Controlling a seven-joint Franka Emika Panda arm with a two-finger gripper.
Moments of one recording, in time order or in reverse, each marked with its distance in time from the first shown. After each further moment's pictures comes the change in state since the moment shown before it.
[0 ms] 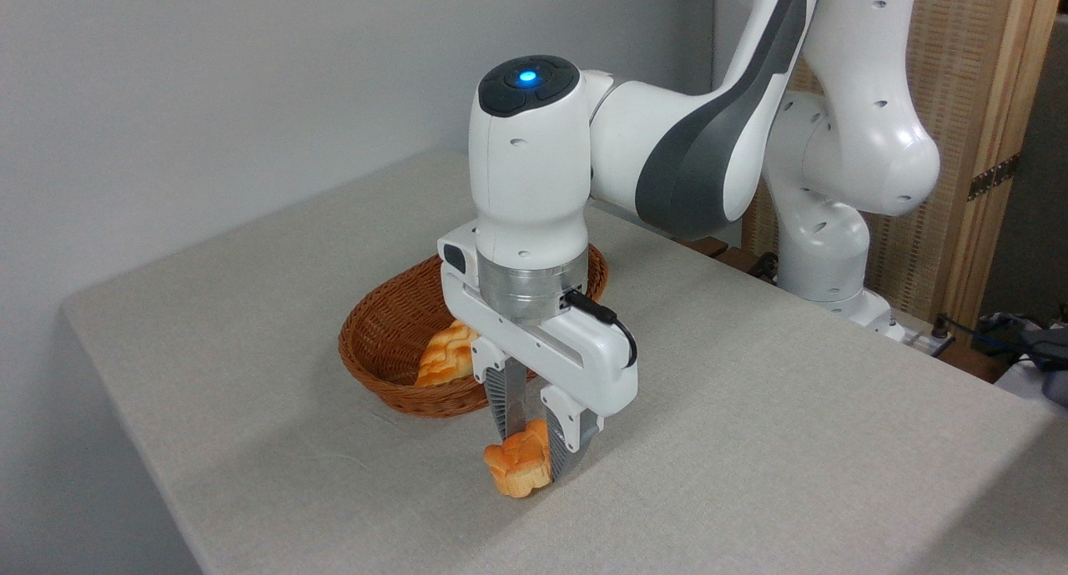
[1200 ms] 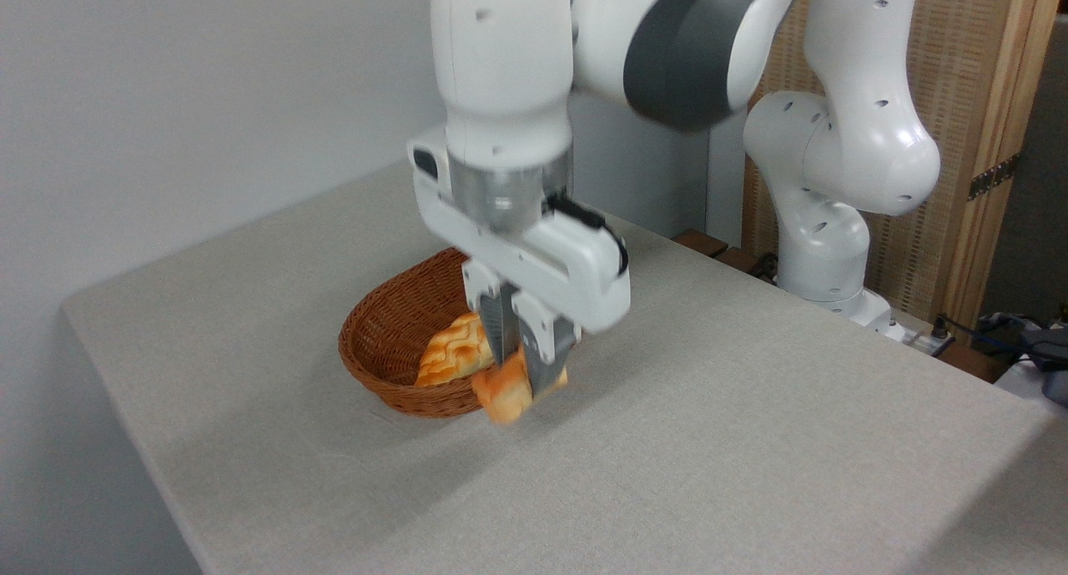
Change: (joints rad) arm 0.009 -0.015 0.010 0.266 -0.034 -0.368 0.002
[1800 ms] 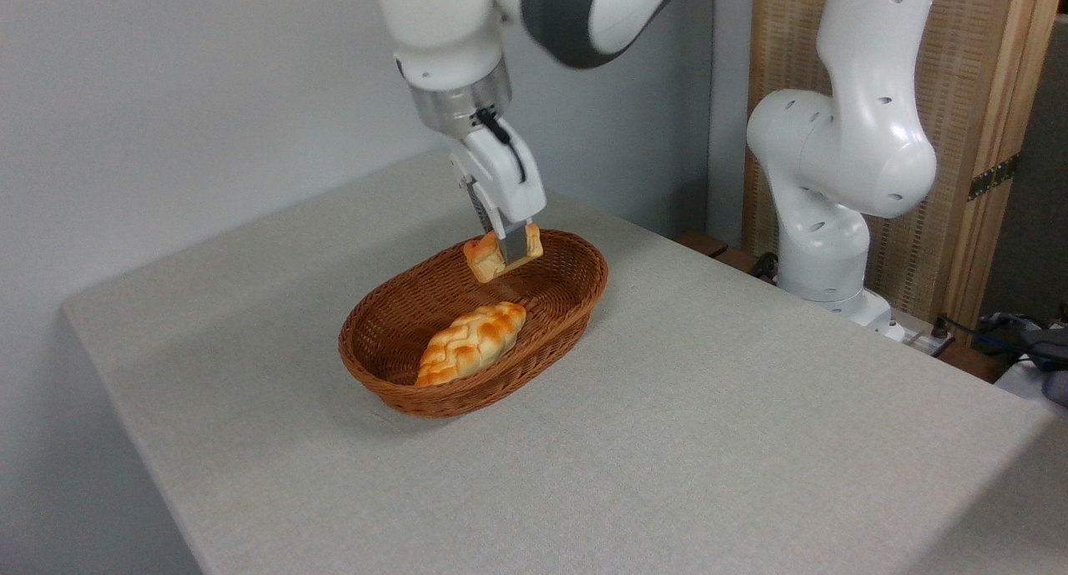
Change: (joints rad) arm -0.110 -0.144 -0.216 -0.151 -0.099 -0.144 -0.012
